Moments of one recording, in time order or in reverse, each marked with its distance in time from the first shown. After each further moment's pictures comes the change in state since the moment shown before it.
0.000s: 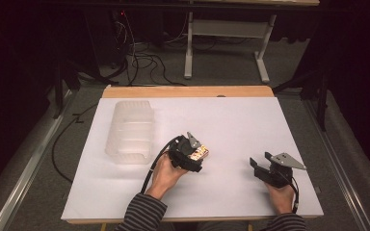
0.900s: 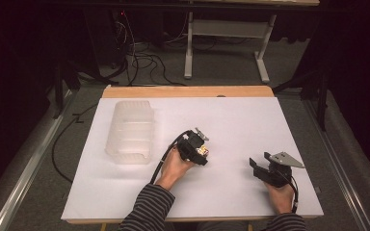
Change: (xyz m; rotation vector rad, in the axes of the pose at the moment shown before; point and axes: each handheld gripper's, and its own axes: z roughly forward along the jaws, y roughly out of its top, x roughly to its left) left arm 0.003 0.018 0.043 0.094 0.011 0.002; right arm 0.000 0.001 0.003 0.029 -0.001 -0.003
